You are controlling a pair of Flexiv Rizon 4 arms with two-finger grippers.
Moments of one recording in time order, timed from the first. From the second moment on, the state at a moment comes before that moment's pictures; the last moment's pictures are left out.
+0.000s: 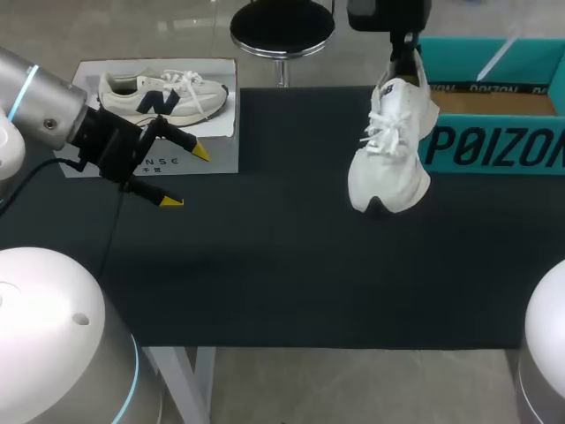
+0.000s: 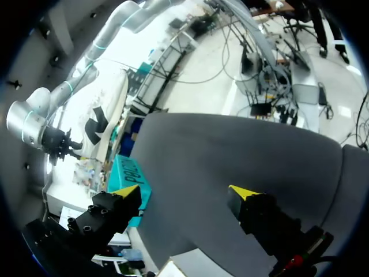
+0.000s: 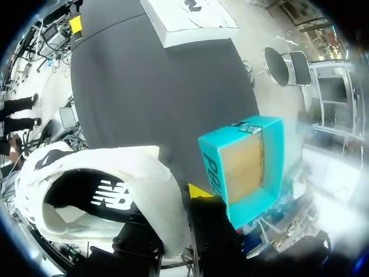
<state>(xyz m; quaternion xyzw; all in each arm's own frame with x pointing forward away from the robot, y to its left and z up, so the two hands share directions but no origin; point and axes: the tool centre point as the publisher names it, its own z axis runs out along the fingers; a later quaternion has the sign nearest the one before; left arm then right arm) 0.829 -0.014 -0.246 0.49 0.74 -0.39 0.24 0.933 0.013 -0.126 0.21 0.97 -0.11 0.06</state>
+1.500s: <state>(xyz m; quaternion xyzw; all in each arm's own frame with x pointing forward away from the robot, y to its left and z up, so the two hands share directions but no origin) 0.829 -0.014 -0.246 0.49 0.74 -0.39 0.24 1.018 -0.193 -0.165 0.61 0.79 -0.01 0.03</state>
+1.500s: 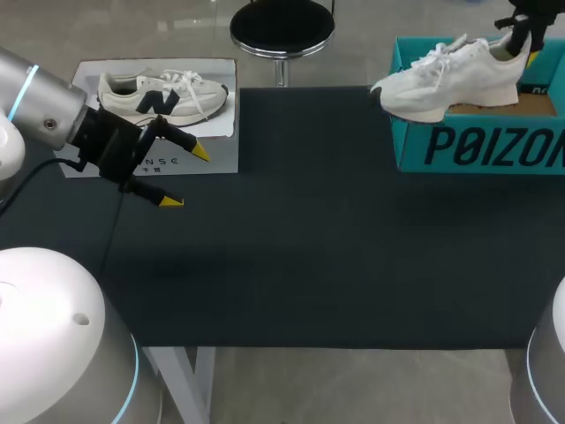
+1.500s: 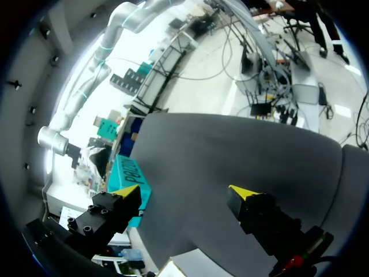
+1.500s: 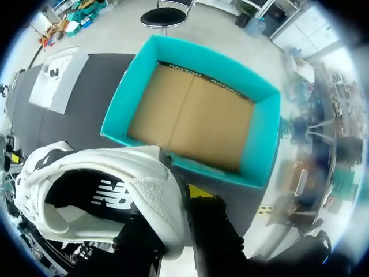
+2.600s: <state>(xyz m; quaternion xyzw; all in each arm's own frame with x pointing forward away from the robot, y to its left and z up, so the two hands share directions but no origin) 0.829 -0.014 -0.246 0.49 0.74 -0.39 0.24 1.075 -0.285 -0.213 0.69 0.72 -0.05 0.06</state>
